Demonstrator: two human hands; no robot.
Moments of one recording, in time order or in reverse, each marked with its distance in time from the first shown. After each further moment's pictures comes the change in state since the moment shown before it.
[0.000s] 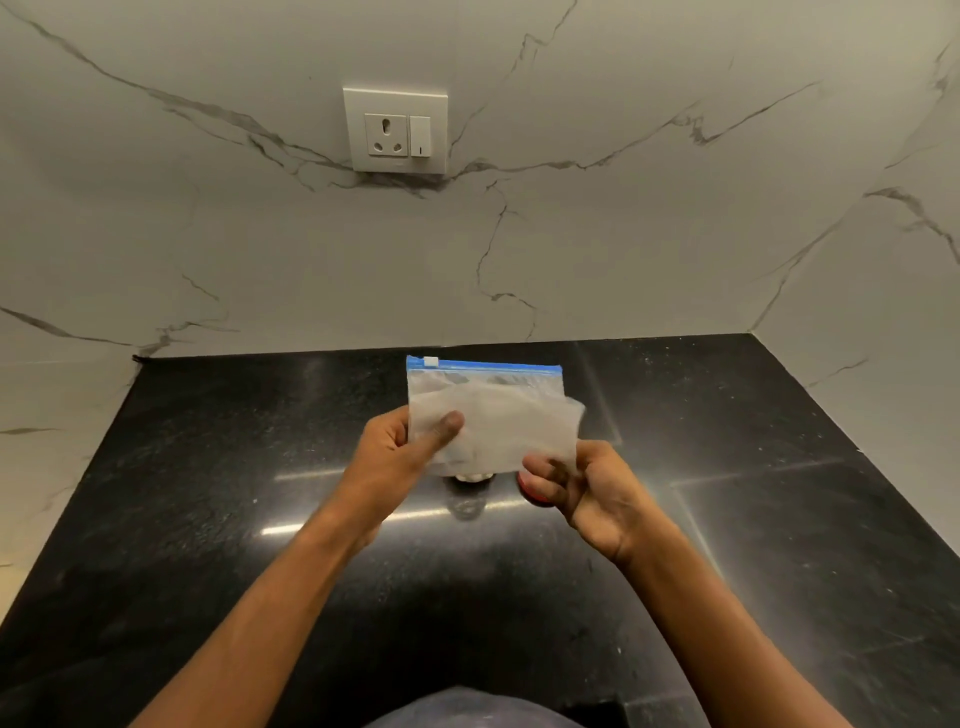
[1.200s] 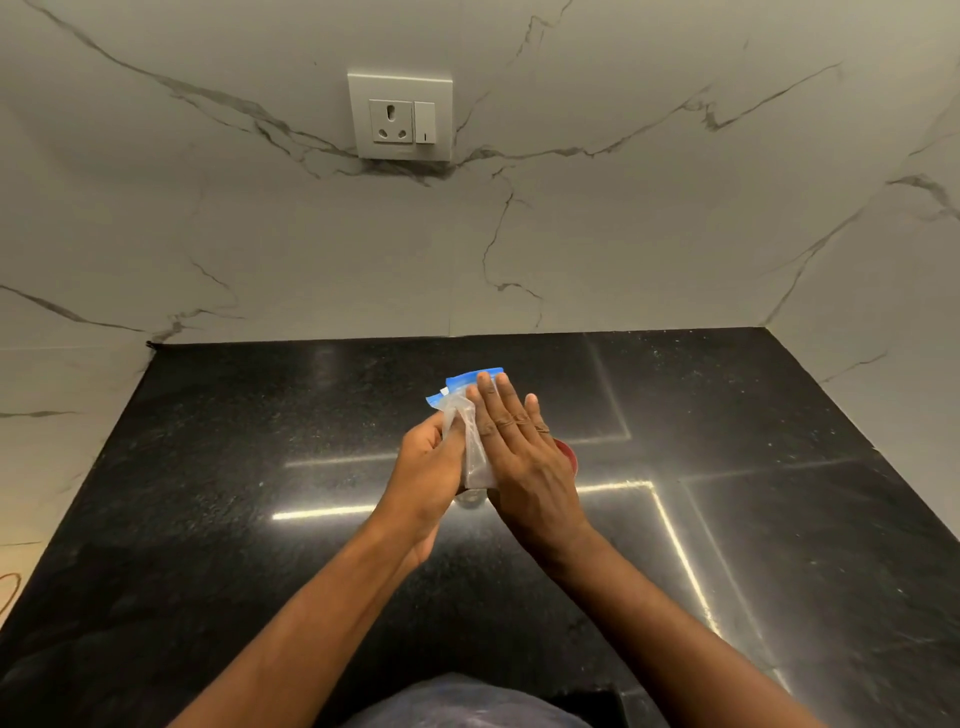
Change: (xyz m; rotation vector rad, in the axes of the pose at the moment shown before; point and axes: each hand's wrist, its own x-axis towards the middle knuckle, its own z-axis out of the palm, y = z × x) left_hand -0.019 -0.007 0.054 -0.102 0.150 -0.110; right_hand 0.031 0.054 0.023 -1.708 0.159 -1.452
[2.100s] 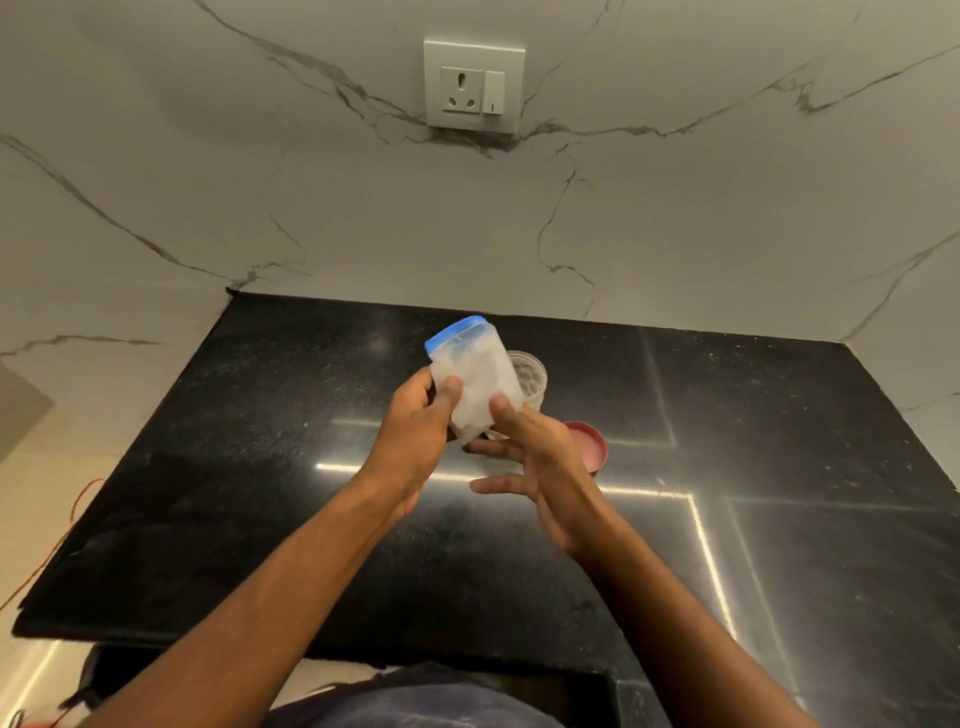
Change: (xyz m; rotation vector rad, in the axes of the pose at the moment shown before) left_hand -0.021 0.007 -0.022 0.089 0.182 0.103; right_hand 0.007 -0.024 -0.049 1.477 -0.477 0.903
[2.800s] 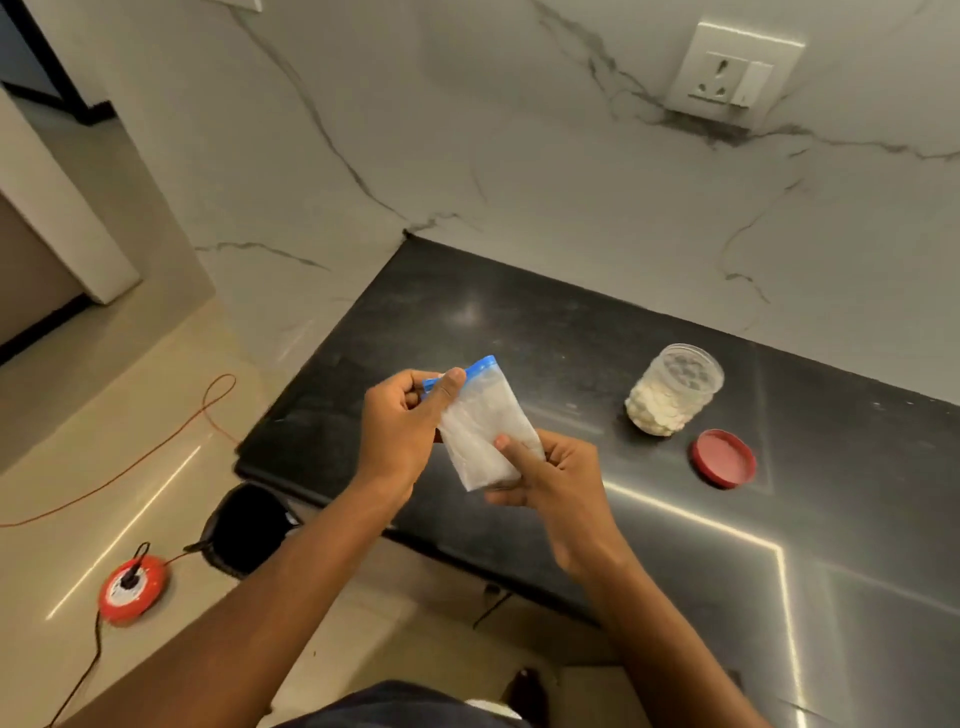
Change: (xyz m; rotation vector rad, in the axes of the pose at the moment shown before) left_hand -0.078 -0.041 -0.185 0.051 0.523 0.100; right_hand -0.023 0.074 0.163 -0.111 -0.044 0.004
